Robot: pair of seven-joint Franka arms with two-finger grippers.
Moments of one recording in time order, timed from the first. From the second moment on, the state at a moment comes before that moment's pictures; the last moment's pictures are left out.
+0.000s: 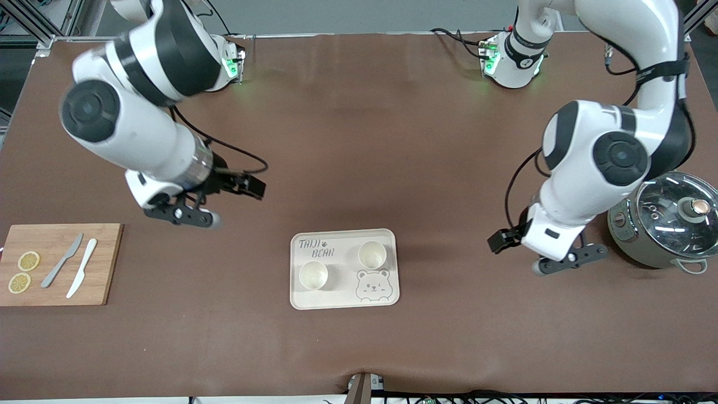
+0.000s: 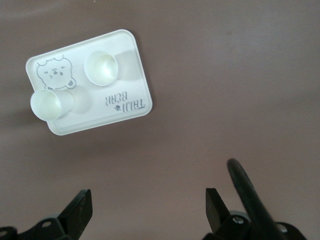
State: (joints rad) left arm -0.42 0.40 0.20 -1.48 -0.08 1.96 -0.45; right arm 0.38 0.31 -0.02 -1.32 0.14 1.58 0.55
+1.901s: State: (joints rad) left arm -0.23 0.16 0.21 -1.30 -0.06 1.56 -0.03; right arm -0.02 0.03 -0.02 -1.60 0.02 1.56 0.03
